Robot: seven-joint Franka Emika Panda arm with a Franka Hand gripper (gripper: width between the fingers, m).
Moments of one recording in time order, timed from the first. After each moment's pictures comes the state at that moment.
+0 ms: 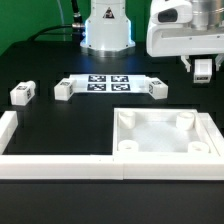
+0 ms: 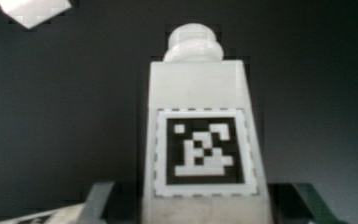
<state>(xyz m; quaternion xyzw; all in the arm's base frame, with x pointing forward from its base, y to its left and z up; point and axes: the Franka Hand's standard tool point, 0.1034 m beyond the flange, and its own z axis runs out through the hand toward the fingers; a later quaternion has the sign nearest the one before) 0.524 0.146 0.101 -0.98 0.12 0.13 0.08</state>
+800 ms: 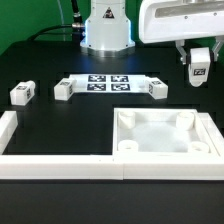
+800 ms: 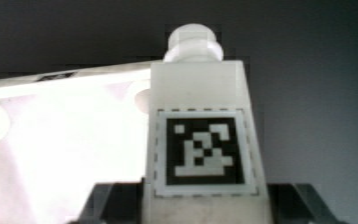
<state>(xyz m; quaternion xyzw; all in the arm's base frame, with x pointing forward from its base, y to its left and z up) 0.561 0.123 0.131 -0.99 0.08 -0.02 0.07</state>
